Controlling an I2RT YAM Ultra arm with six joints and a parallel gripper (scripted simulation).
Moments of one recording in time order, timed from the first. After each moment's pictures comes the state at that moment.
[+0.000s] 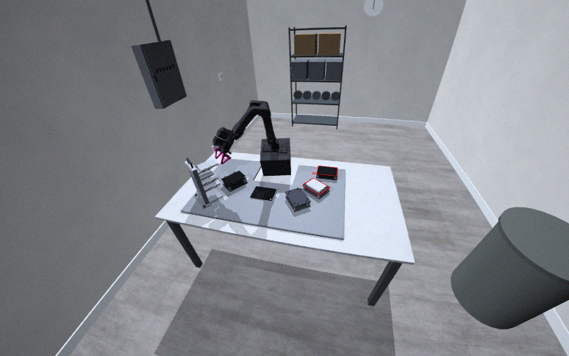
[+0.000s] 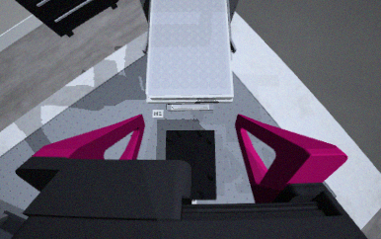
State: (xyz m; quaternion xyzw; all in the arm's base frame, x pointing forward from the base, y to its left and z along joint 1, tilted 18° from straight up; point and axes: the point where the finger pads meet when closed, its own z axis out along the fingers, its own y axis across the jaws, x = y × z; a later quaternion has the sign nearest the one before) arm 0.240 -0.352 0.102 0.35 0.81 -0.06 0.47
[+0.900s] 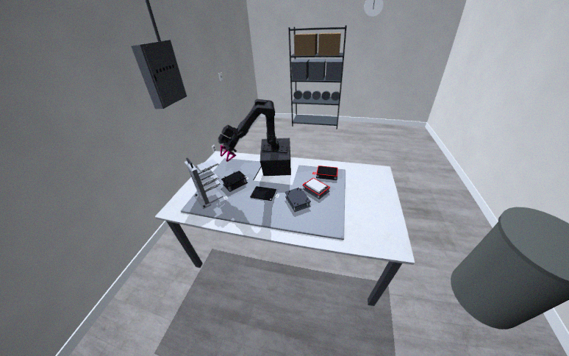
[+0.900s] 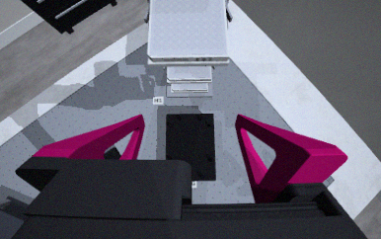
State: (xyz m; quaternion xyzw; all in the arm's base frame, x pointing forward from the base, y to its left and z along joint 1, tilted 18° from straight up) arm 0.208 -0.326 0.094 0.35 0.81 -0.06 0.47
